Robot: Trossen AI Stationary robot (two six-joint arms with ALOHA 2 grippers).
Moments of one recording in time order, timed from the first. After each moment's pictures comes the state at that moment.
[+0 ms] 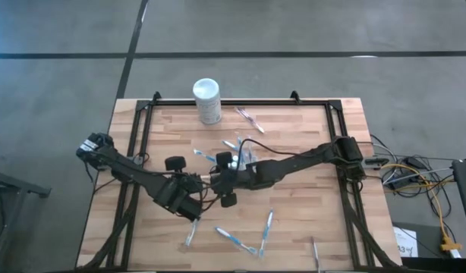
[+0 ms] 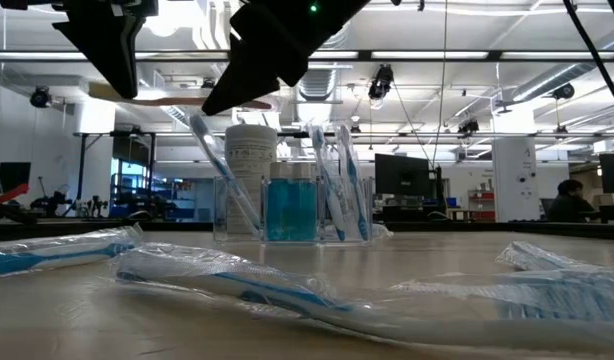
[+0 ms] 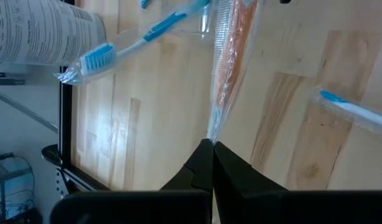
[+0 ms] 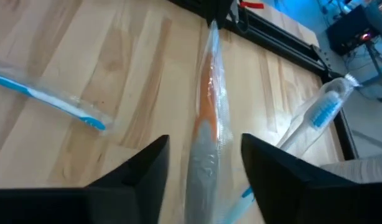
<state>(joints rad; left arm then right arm) -0.50 1.61 1.40 -1.46 -0.54 -0.71 0.20 2.04 1.58 -0.24 0.36 -0.24</state>
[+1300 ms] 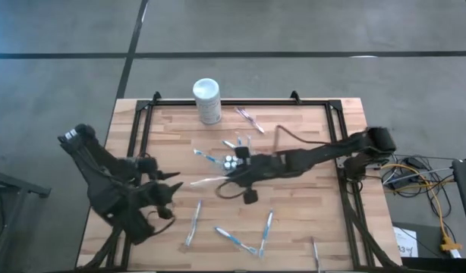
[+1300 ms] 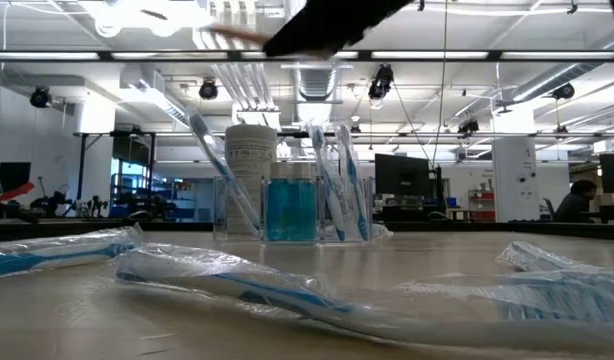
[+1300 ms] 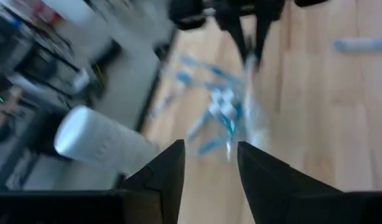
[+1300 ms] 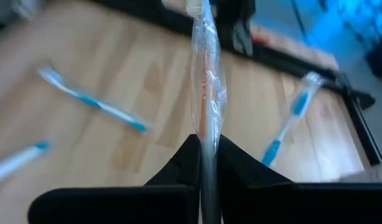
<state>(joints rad) -0.85 1.40 1.47 -1.49 -1.04 -0.83 0.17 1.71 1.23 -0.05 0.13 -0.21</state>
